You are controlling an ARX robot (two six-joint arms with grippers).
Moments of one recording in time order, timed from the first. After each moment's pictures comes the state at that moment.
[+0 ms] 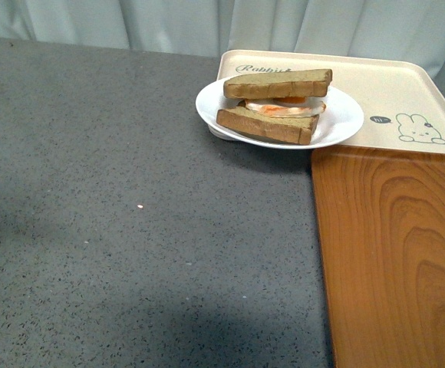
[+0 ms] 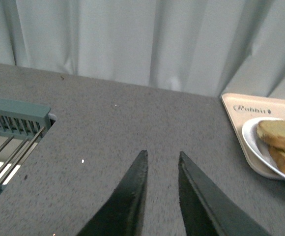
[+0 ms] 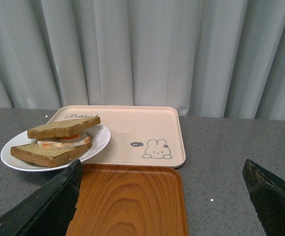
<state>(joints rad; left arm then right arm) -0.06 1.35 0.19 1.11 -0.04 -0.04 0.00 0.00 0.01 0.00 0.00 0.00</state>
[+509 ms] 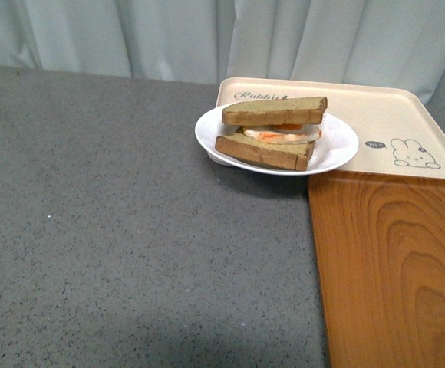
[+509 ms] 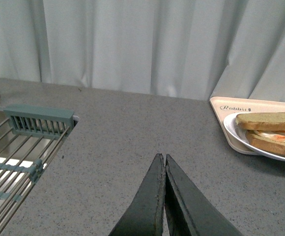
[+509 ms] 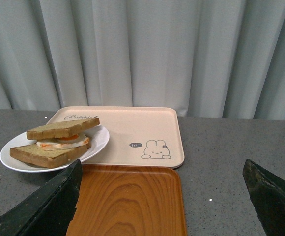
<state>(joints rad) 0.00 0.03 0.02 0.01 0.00 -0.01 0.00 0.00 0.01 0.00 0.00 0.00</state>
